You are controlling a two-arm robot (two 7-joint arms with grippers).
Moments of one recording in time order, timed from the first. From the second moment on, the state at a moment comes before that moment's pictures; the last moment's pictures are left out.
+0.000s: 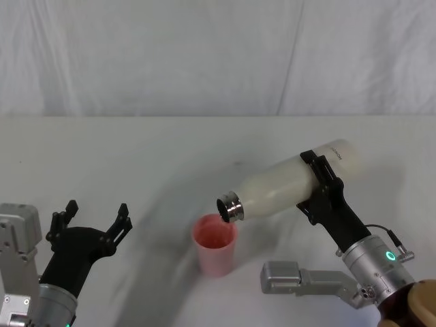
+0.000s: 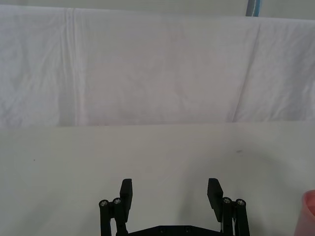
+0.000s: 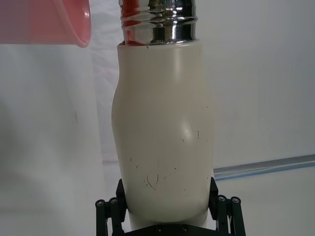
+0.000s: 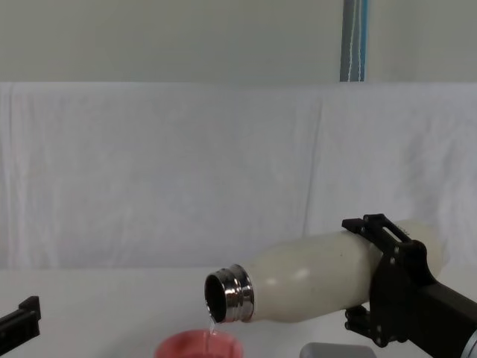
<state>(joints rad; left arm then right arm) 0.27 0.24 0.04 -1.85 -0.25 -0.02 -0.02 0.22 0.37 -0.60 -1.47 -1.09 0.01 -0.28</state>
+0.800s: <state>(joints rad) 0.27 0.24 0.04 -1.85 -0.25 -0.02 -0.02 0.22 0.37 -0.60 -1.47 -1.09 0.01 -0.28</state>
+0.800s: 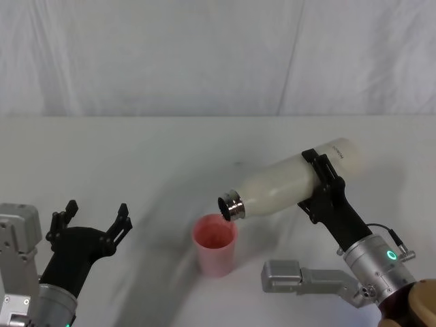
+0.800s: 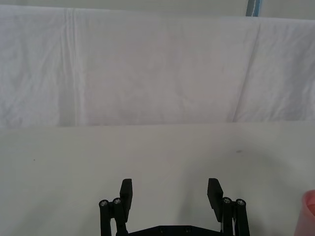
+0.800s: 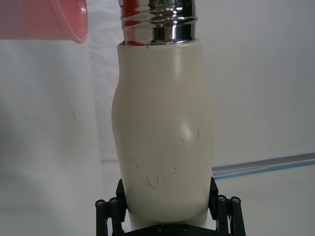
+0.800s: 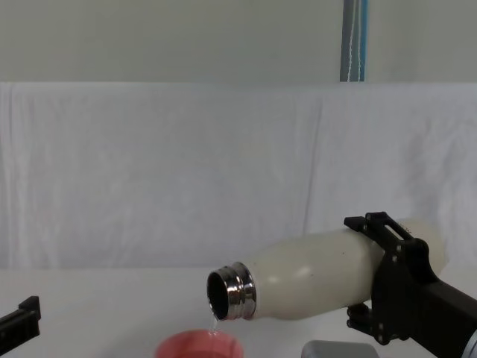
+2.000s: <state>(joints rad) 0.27 0.24 0.04 -1.85 -0.25 -0.02 -0.02 0.23 0.37 -0.61 -1.46 -1.10 0.02 -0.29</state>
